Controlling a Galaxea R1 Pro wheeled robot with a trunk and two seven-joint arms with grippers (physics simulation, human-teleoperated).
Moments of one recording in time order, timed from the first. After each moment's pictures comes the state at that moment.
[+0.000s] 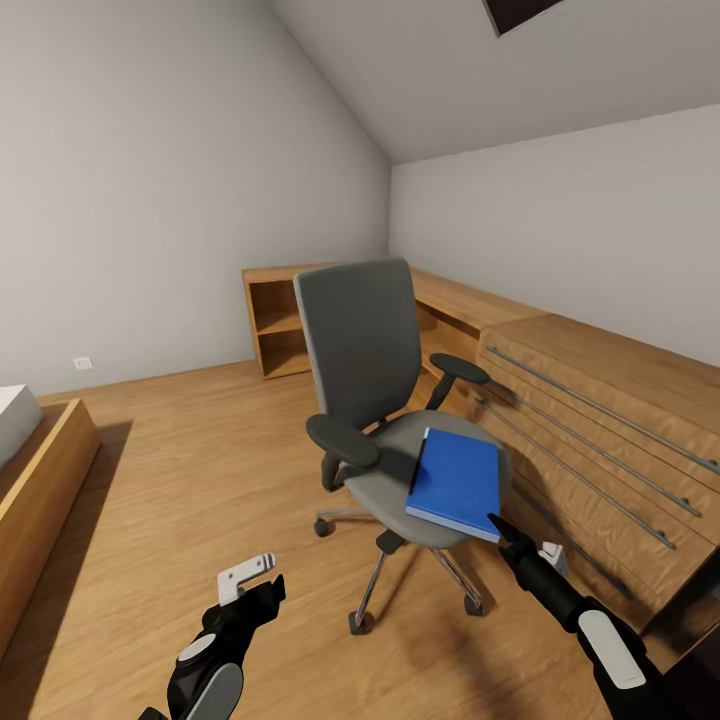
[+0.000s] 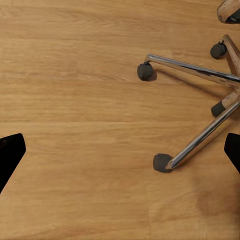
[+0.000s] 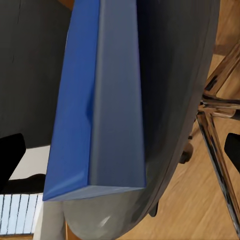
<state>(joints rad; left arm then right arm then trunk) -0.13 0.08 -0.41 -1.52 0.72 0.36 0.75 -0.40 -0.14 -0.24 -0.76 -0.99 0.41 0.49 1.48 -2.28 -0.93</state>
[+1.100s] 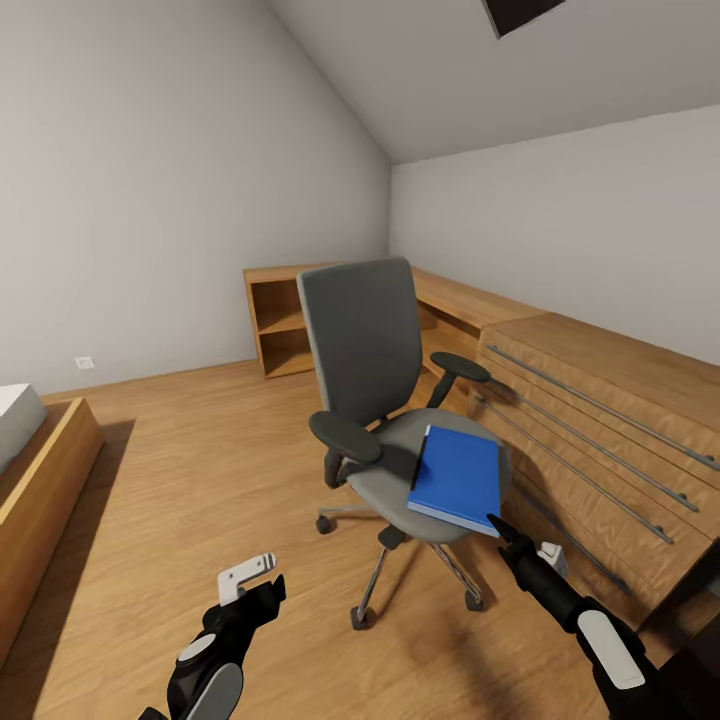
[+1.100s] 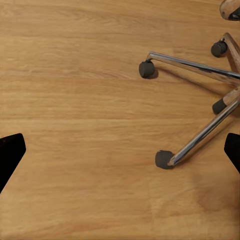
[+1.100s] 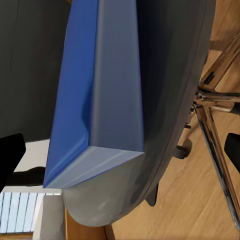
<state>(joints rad) -0.13 0.08 -0.41 -1.52 0.72 0.36 0.74 -0.40 -0.14 -0.24 -0.76 -0.99 0.41 0.49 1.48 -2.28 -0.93</state>
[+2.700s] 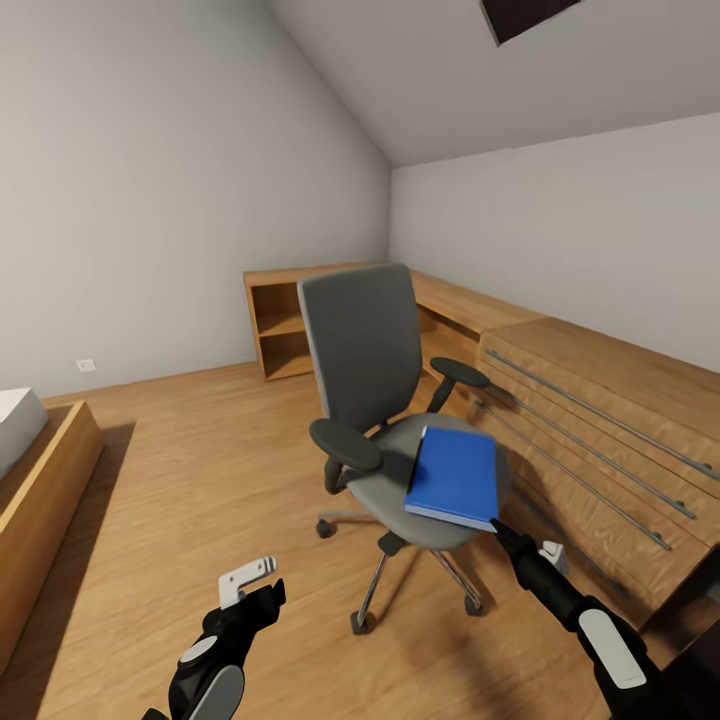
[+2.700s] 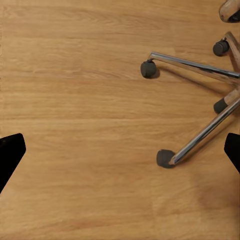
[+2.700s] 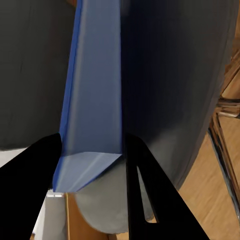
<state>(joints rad) -0.13 0.08 -0.41 -1.50 0.72 0.36 0.74 -0.40 -0.14 -0.24 -0.77 -0.99 0.41 0.49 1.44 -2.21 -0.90</state>
